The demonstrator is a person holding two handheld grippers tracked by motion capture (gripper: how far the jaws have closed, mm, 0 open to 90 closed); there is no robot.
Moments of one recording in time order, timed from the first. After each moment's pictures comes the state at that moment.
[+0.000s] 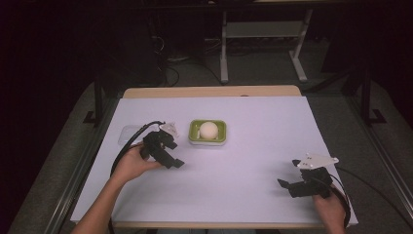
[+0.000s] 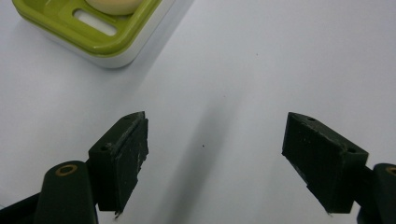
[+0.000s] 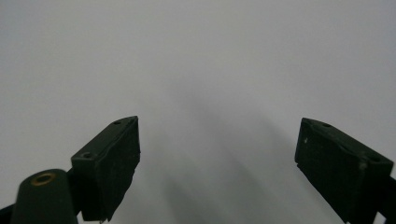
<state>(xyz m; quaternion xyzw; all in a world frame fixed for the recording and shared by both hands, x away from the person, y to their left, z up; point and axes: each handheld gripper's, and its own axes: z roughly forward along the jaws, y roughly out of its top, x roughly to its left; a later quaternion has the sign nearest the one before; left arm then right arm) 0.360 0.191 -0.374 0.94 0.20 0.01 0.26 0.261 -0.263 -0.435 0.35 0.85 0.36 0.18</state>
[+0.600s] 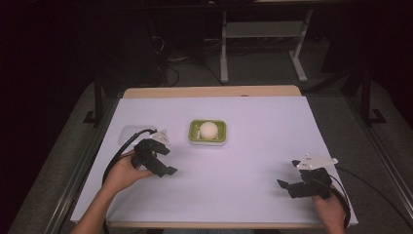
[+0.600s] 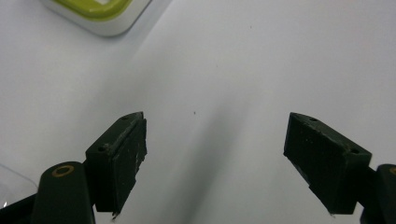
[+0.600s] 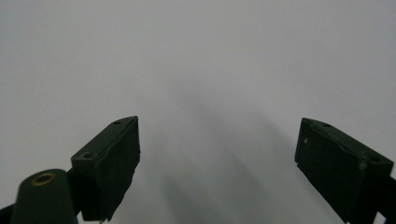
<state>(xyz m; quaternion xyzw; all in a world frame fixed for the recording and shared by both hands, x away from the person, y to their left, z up) 0.335 0.213 -0.377 0.94 0.21 0.03 0.26 0.260 -0.261 -0.435 0.35 0.85 0.36 0.18</state>
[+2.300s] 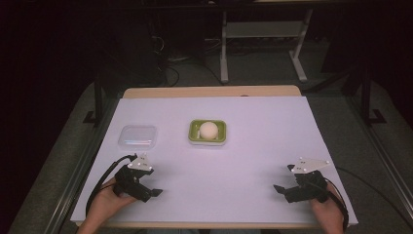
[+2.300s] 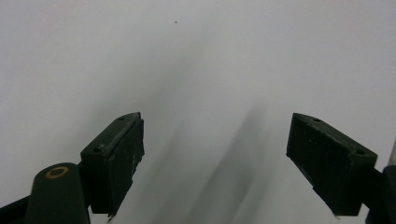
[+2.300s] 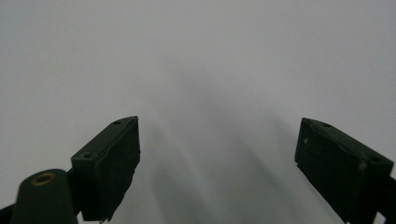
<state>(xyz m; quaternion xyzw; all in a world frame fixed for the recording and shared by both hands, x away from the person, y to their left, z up) 0.279 0.261 -0.415 0.93 0.25 0.06 0.28 0.255 -0.250 -0.441 0.34 0.86 0.35 0.16</state>
